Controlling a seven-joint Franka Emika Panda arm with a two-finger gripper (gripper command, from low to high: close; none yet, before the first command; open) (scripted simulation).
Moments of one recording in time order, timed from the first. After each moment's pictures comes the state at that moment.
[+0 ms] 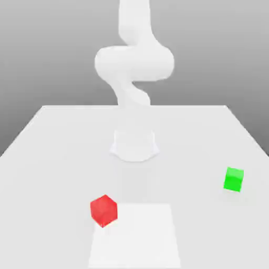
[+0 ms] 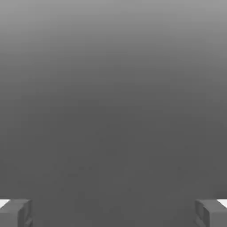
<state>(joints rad) 0.03 -0.73 -0.05 -2.36 0.00 2.35 0.71</state>
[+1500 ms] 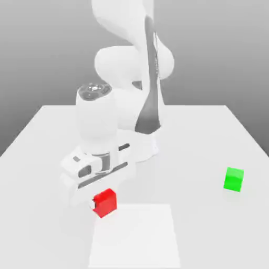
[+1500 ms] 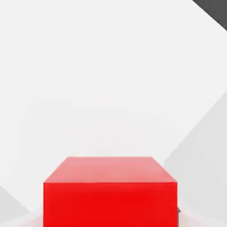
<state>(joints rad) 0.04 0.01 -0.27 -2.83 0.01 2.85 -0.16</state>
